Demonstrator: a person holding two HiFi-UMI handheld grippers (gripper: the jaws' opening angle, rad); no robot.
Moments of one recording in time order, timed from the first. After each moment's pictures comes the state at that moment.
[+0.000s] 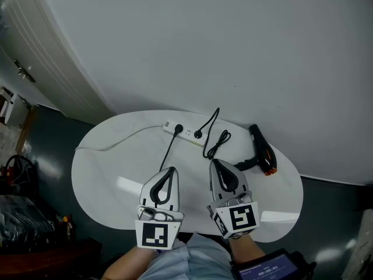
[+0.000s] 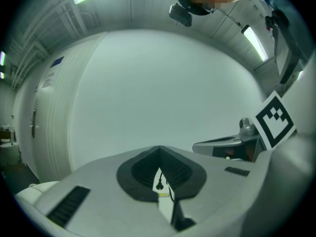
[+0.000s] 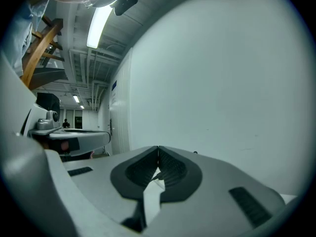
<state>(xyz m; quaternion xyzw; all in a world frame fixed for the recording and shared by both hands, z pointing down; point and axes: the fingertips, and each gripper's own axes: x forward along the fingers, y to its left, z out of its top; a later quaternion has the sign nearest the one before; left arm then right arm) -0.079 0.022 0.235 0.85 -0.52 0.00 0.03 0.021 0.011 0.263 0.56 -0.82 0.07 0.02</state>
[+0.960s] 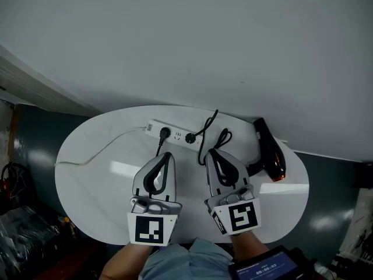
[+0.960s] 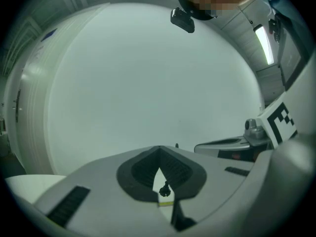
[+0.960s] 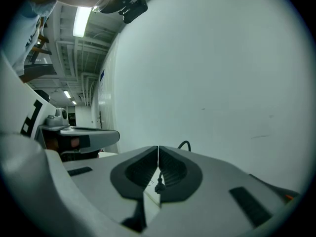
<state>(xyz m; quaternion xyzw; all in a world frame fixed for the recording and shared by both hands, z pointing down) -0.047 -0.099 0.301 0.87 -0.49 0.07 0.09 0.042 -0.090 0.322 0.58 -0.81 0.11 0.05</state>
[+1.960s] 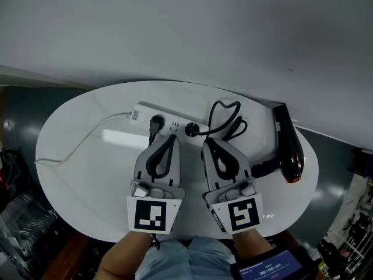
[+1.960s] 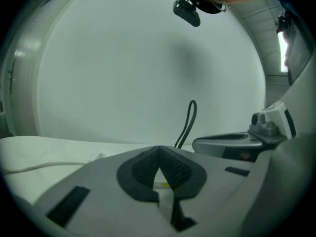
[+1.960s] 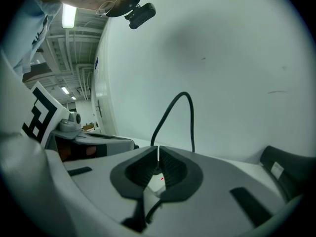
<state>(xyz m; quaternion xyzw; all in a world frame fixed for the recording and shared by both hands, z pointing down) -0.028 -0.143 0.413 0.85 -0.46 0.13 0.20 0.033 -0.120 0.411 0.55 -0.81 0.18 0.10</state>
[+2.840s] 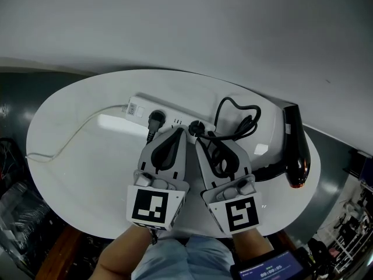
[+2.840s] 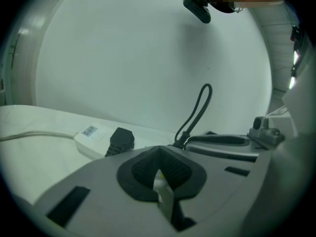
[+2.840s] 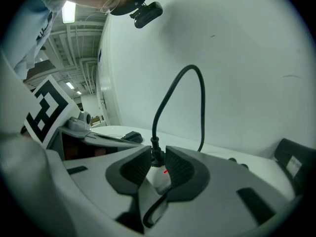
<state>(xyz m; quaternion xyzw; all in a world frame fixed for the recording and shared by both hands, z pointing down) -0.020 -0.145 0.459 0.85 -0.43 0.16 0.26 0.018 -0.137 0.430 0.54 -0.81 0.21 0.09</state>
